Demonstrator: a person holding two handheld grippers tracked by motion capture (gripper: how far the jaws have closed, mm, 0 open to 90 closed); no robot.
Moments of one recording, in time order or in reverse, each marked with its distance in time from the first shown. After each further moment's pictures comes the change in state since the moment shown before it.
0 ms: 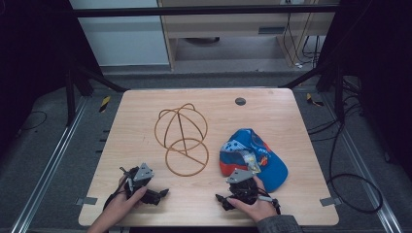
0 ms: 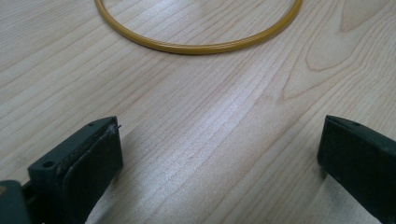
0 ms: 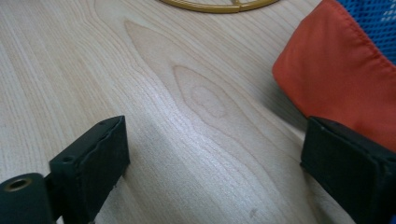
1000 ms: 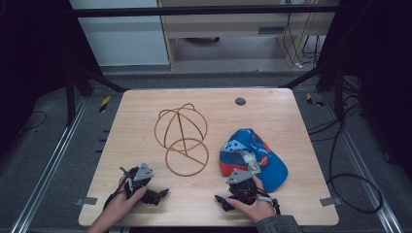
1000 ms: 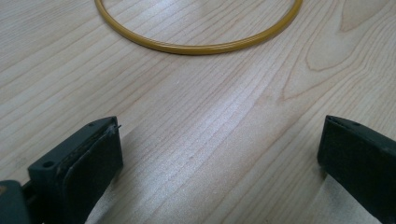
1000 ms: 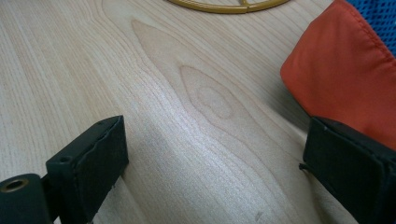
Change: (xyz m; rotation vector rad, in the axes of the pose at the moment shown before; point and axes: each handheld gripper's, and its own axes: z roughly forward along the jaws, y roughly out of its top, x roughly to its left) left arm 0.000 0.000 0.000 0.000 -0.001 0.000; right arm 0.001 0.000 0.002 -0.004 0.023 -0.013
